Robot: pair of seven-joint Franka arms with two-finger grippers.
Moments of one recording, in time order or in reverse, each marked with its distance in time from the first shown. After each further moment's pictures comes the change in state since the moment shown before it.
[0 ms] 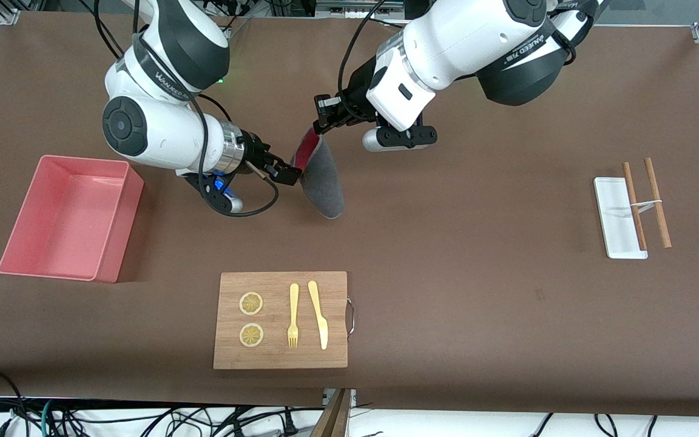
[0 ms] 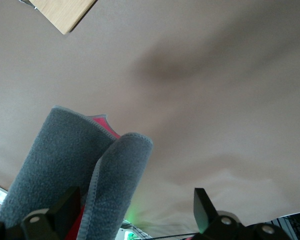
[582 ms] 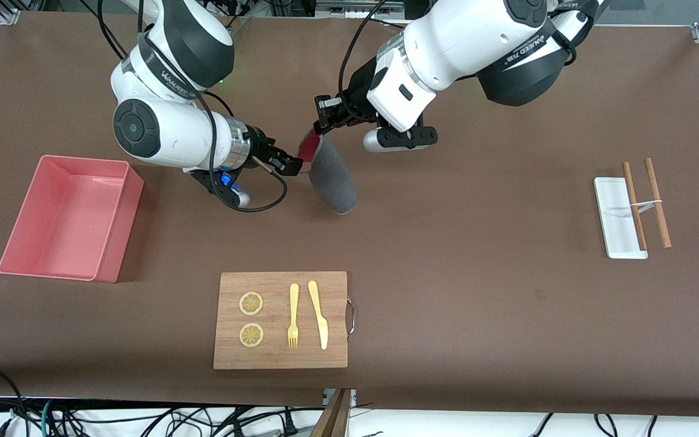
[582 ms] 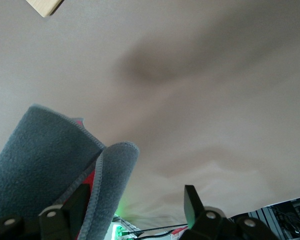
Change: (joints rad) left arm 0.000 0.000 0.002 0.000 0.000 0.000 0.000; right arm 0.000 0.006 0.011 -0.004 0.000 -0.051 0.000
